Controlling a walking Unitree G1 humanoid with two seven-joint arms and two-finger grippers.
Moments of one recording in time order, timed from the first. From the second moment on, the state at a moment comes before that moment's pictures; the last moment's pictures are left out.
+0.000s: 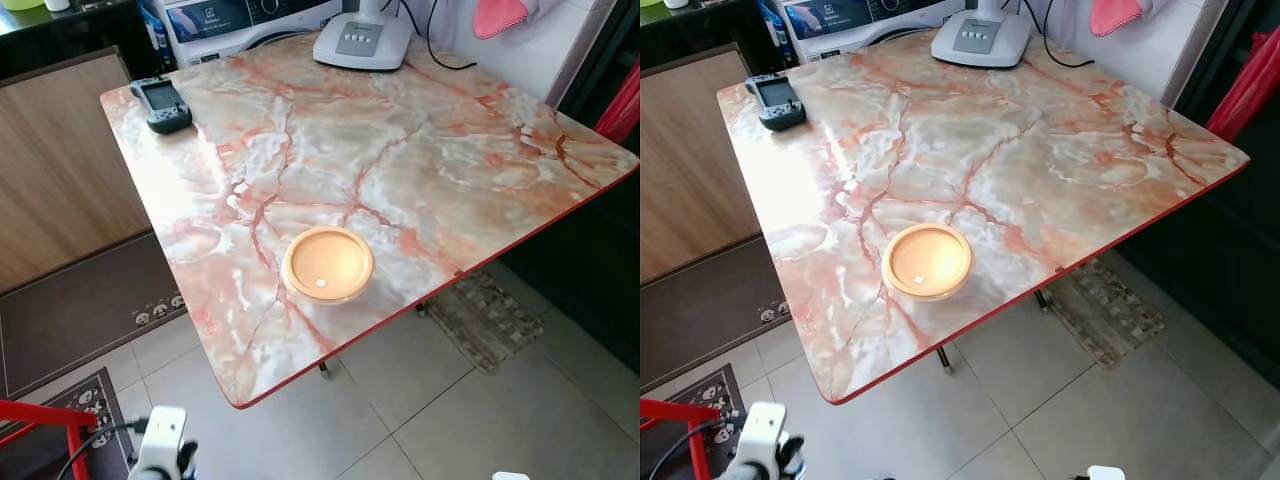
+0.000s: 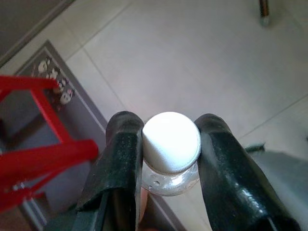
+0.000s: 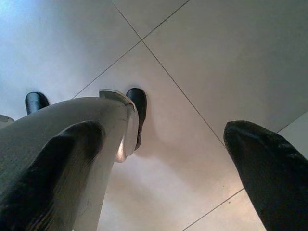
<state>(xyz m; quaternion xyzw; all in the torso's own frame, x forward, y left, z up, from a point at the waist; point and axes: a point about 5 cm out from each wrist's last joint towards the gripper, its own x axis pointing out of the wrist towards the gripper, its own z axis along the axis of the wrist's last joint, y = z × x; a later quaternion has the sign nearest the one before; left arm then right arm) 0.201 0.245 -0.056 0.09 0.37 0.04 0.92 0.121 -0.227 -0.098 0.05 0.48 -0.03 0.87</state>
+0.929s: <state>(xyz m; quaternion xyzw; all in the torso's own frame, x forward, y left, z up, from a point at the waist) 0.176 0.244 -0.072 0.06 0.41 0.08 0.91 0.110 -0.229 -0.101 0.05 0.50 -0.03 0.87</state>
